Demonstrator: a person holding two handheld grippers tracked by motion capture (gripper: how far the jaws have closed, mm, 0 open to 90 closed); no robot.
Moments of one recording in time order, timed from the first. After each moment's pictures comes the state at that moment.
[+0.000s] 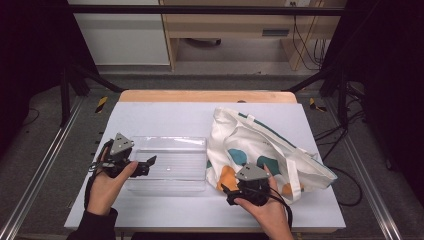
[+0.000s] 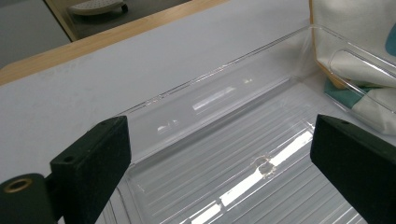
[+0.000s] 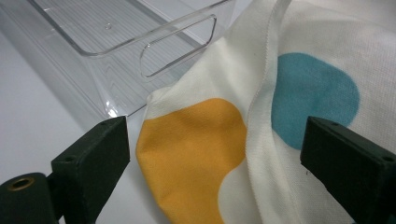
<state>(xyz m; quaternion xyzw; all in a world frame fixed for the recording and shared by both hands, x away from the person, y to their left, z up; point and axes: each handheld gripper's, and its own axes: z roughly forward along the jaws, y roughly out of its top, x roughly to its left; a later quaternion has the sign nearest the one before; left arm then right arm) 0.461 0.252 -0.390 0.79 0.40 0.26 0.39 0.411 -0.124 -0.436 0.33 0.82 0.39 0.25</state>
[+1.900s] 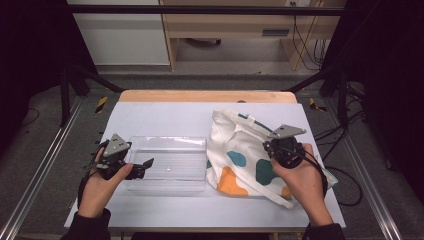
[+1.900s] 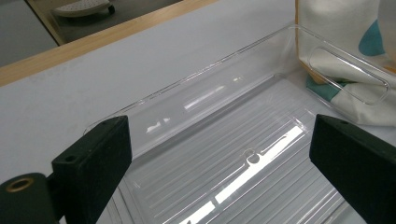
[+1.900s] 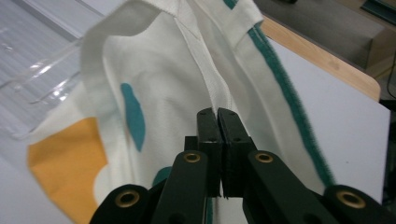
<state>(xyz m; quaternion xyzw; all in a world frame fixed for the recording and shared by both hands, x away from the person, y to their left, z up) 0.453 0.259 -0.381 0.80 0.38 0.24 0.40 0.454 -0.191 -0.343 0.41 0.81 0.31 0.27</state>
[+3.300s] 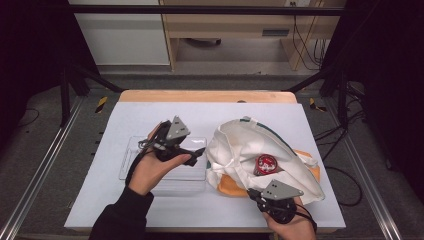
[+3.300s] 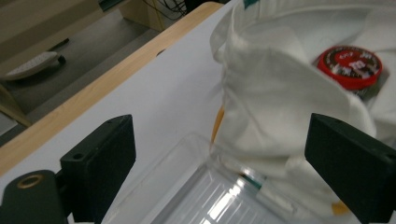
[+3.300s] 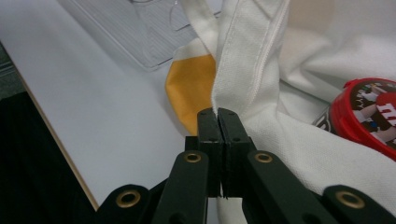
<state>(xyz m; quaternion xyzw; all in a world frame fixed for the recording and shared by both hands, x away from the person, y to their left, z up) 0.486 0.114 -0.334 0.85 0.25 0.23 0.41 0.365 -0.181 -0.433 0.32 0.83 0.41 0.20</state>
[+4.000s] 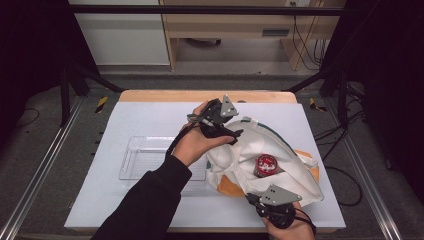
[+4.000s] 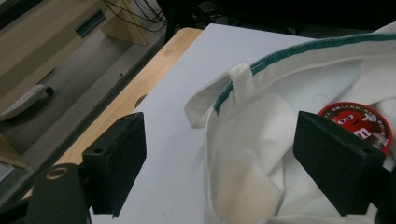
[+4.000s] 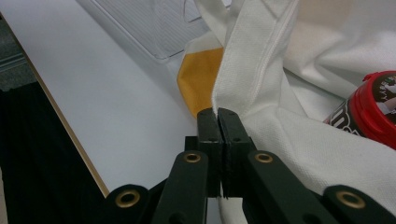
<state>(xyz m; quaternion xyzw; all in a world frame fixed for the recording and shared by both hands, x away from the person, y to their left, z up) 0.532 0.014 -0.310 0.87 0.18 0.24 0.39 0.356 -0.179 -0.438 0.31 0.84 0.41 0.20</state>
